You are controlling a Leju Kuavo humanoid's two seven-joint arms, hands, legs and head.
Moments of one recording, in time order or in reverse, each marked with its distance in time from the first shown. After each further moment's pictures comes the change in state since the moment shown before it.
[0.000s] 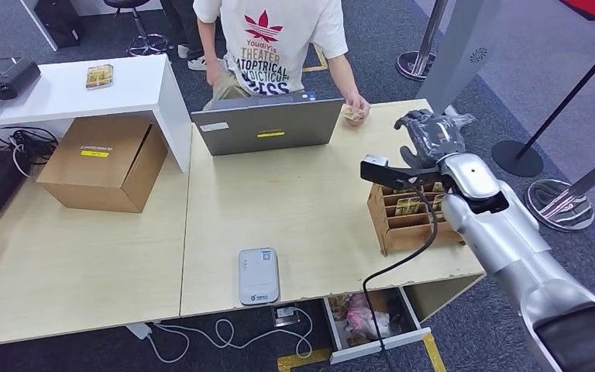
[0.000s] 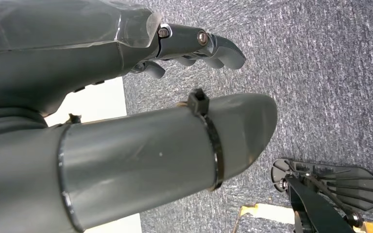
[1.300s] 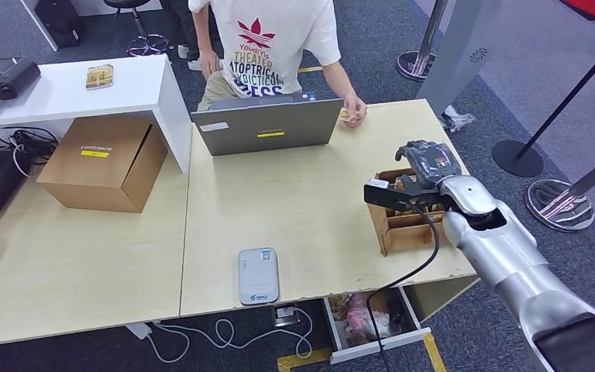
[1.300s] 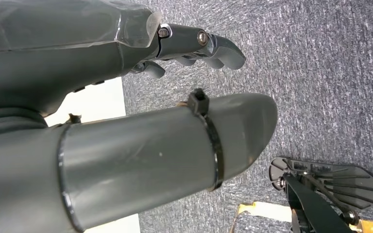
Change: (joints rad) left arm -0.001 -0.002 0.000 0.000 0.011 0.004 -0.003; right arm 0.056 -0.005 0.007 0.069 -0.026 0.035 -0.040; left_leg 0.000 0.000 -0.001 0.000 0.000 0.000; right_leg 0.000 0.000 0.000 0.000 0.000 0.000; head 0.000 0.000
